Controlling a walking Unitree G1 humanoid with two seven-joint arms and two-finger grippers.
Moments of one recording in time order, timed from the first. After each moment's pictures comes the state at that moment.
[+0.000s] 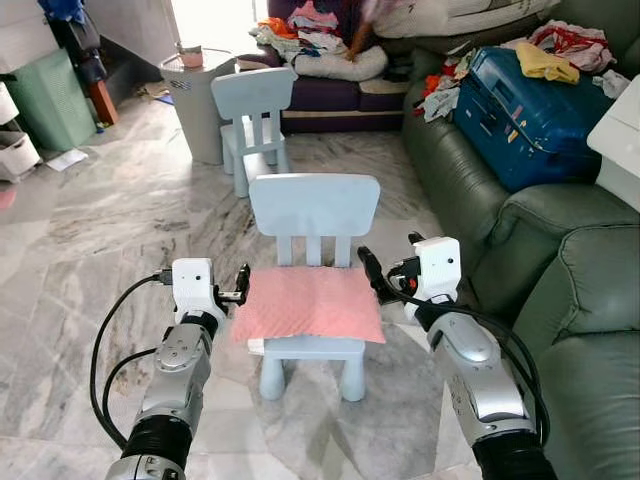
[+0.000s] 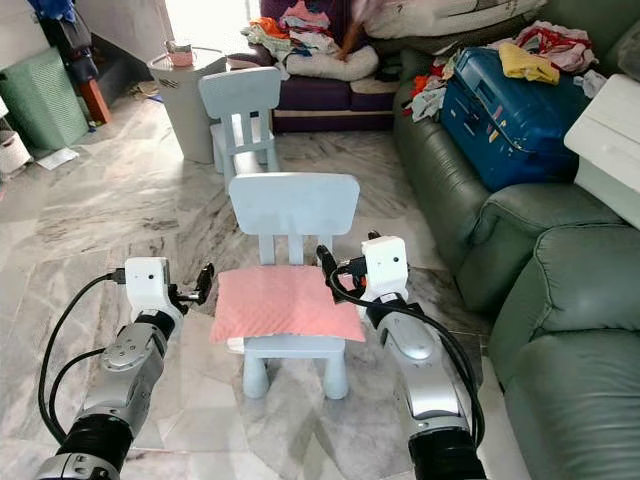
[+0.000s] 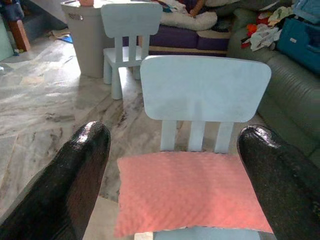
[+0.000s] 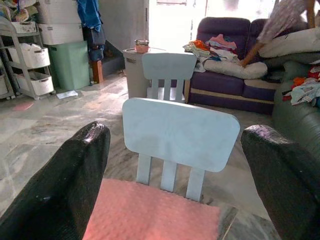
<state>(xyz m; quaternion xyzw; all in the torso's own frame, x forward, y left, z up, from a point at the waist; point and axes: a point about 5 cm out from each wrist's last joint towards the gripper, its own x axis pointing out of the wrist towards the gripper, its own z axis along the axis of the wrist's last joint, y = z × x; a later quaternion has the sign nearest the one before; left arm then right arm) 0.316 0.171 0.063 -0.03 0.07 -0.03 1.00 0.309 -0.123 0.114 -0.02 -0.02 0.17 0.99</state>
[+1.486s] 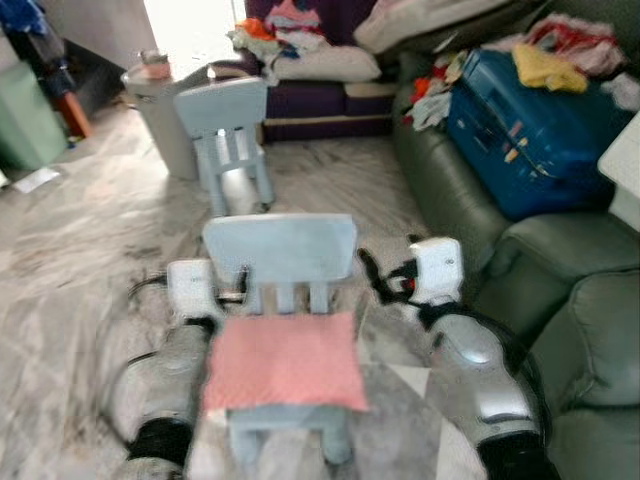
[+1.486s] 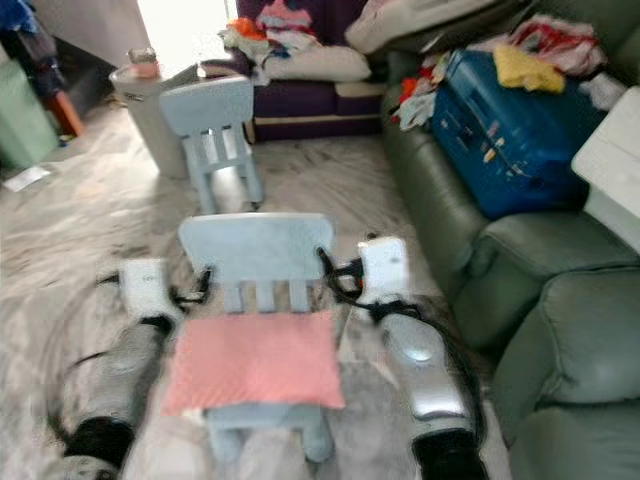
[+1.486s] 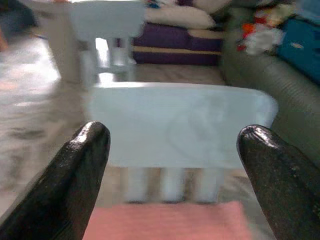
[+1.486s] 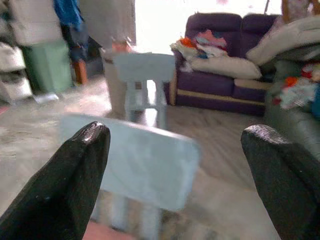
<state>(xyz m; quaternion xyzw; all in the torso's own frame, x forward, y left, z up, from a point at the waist) 0.313 0.159 0.060 -0.05 0.07 -0.04 1.00 0.307 -0.131 0.111 -0.03 -0.02 0.16 0.99</state>
